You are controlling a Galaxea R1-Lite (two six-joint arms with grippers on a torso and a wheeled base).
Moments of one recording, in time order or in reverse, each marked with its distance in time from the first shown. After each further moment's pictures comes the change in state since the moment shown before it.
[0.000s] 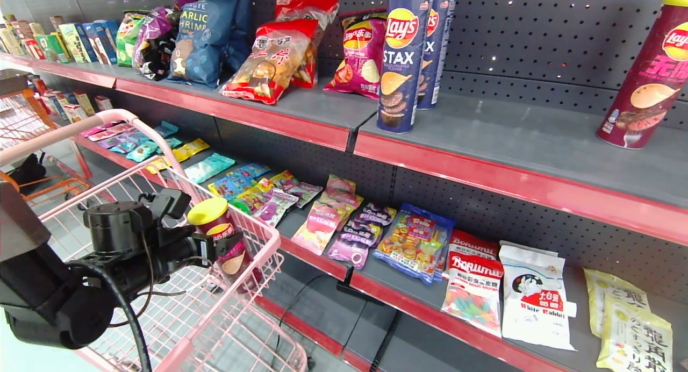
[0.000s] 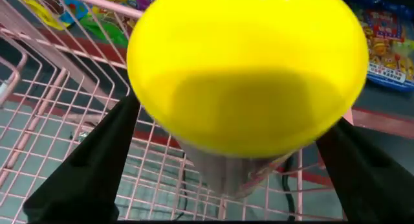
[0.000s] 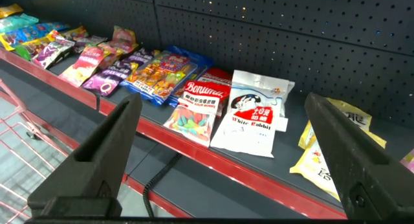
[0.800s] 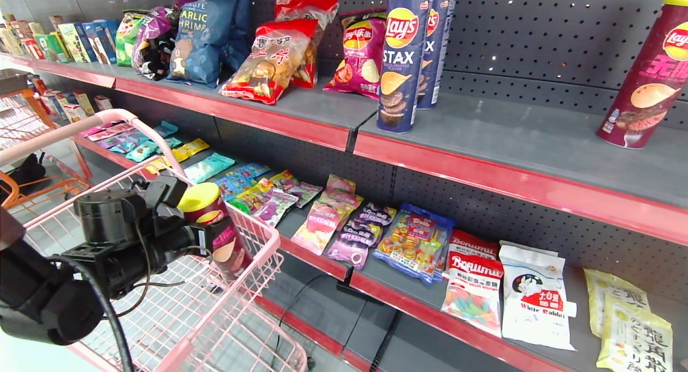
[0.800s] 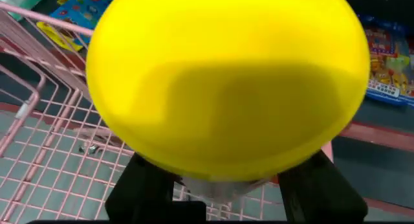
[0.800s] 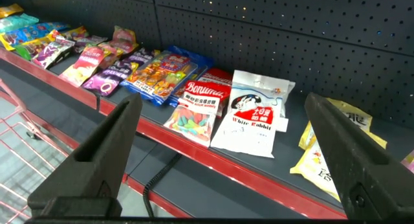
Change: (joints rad) left arm -0.019 -0.105 -0.024 0.074 0.036 0.003; right arm 0.000 0.000 0.000 -0.001 0.001 0.000
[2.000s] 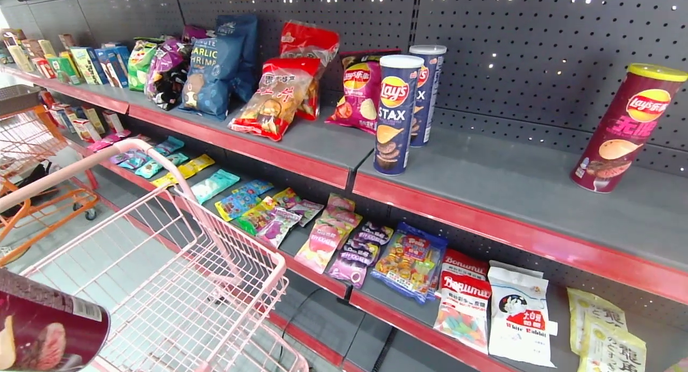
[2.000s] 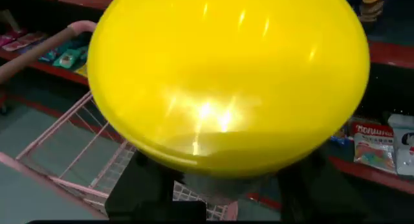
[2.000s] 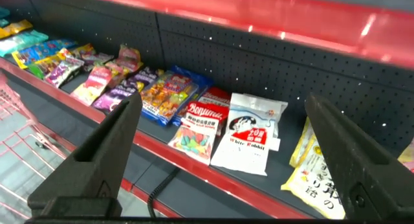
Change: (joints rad) left arm 0.007 -1.389 -0.108 1.228 0.170 -0.019; right arm 0.000 0.000 0.000 0.001 -0.001 0.003
